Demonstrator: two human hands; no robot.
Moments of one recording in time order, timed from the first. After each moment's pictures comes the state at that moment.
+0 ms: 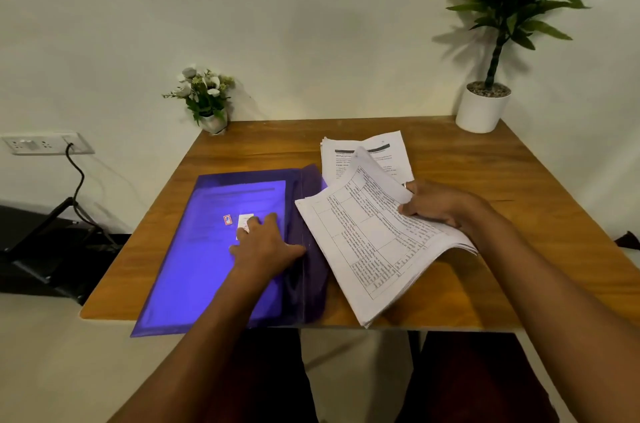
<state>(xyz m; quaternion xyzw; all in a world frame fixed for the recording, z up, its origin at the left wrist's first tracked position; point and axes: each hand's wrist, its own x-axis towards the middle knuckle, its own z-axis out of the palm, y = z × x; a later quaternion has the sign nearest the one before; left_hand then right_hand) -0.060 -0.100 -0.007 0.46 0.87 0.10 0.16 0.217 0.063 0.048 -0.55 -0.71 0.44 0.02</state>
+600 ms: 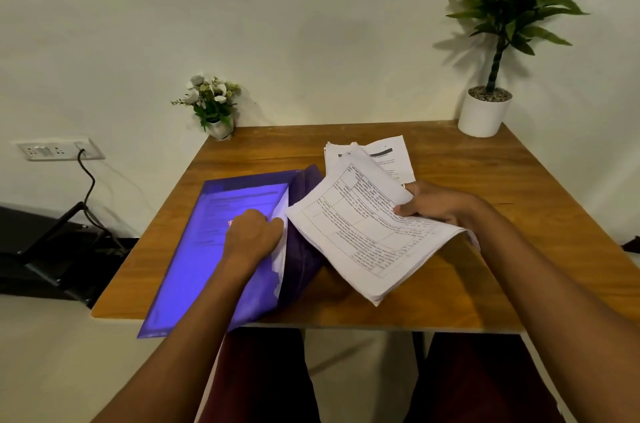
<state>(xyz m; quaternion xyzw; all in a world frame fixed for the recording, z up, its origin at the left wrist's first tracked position) -0.080 -0.098 0.021 0.42 0.86 0.24 0.14 0.215 0.061 0.055 -0.49 -0.69 0.53 0.05</state>
